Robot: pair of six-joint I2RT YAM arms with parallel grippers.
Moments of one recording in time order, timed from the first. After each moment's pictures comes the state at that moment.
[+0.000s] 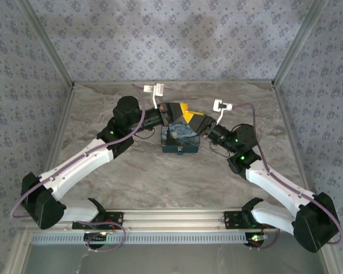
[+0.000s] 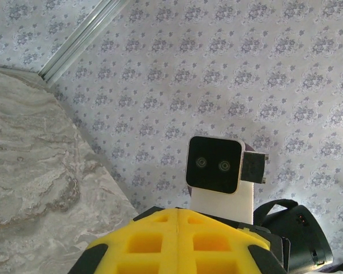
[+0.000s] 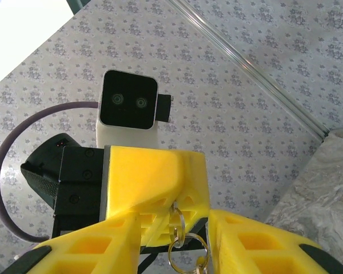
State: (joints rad) left arm -0.76 1.30 1.15 0.19 0.43 -0.89; right arm 0.58 1.06 0.66 0.76 -0.46 1.02
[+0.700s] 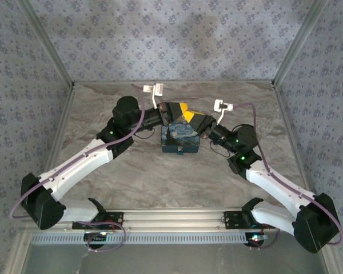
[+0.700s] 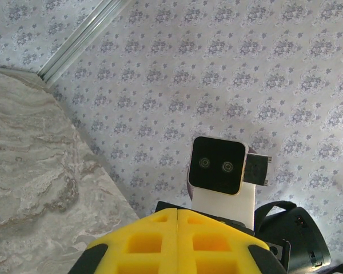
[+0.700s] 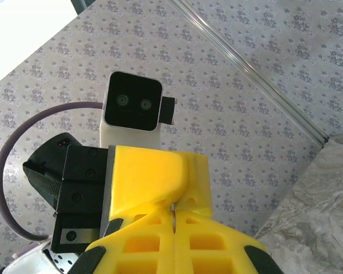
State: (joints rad) left arm -0.76 1.29 1.15 0.19 0.43 -0.90; right arm 0.58 1.06 0.66 0.77 -0.46 1.00
